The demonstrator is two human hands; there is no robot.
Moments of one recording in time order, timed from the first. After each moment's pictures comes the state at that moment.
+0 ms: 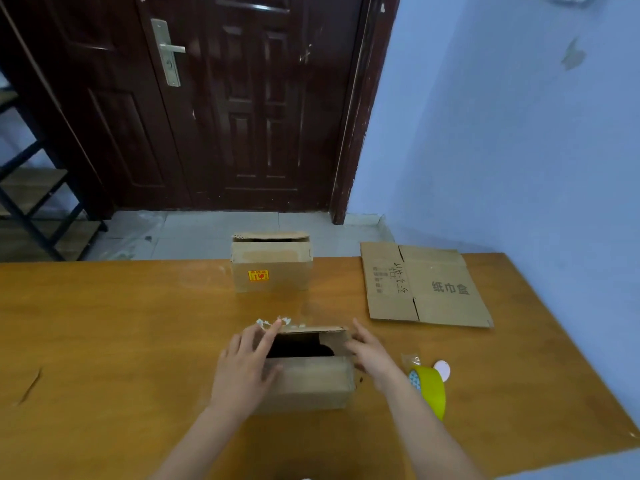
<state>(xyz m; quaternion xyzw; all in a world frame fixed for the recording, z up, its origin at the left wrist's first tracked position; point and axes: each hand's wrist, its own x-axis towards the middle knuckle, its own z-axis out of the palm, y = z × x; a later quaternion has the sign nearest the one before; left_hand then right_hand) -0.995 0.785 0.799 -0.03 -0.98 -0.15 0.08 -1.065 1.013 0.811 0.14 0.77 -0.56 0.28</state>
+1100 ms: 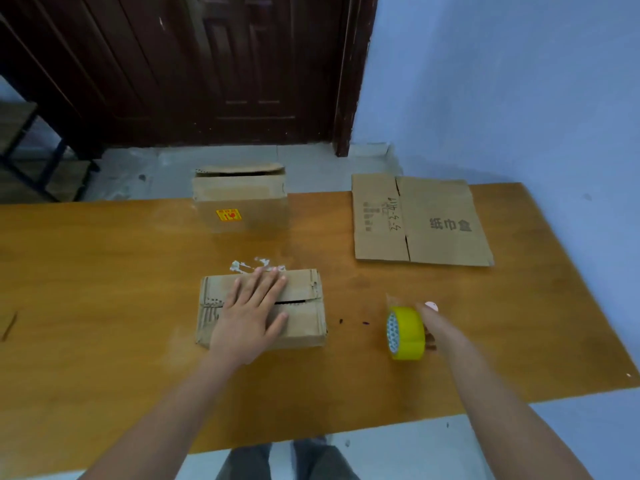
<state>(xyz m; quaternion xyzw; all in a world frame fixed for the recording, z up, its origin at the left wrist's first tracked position) -1.015 0.841 0.753 -0.08 -0.99 -0.07 -0.02 -1.082 1.176 0.747 0.39 0.72 -0.47 0.34</state>
